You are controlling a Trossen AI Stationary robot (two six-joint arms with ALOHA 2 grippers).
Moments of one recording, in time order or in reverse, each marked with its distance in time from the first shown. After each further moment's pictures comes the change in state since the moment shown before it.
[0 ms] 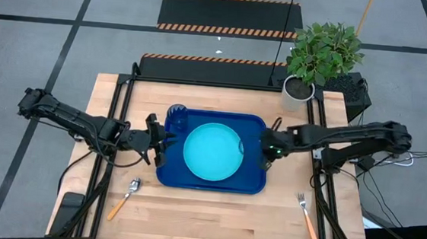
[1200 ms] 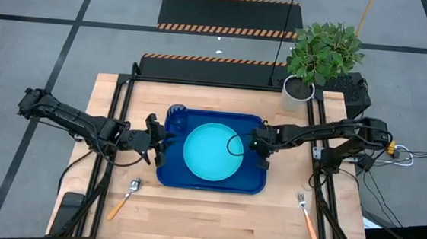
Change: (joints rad) left arm 0.001 0.000 0.000 -0.005 0.002 -0.029; right arm -0.119 0.247 -0.058 0.195 0.057 -0.652
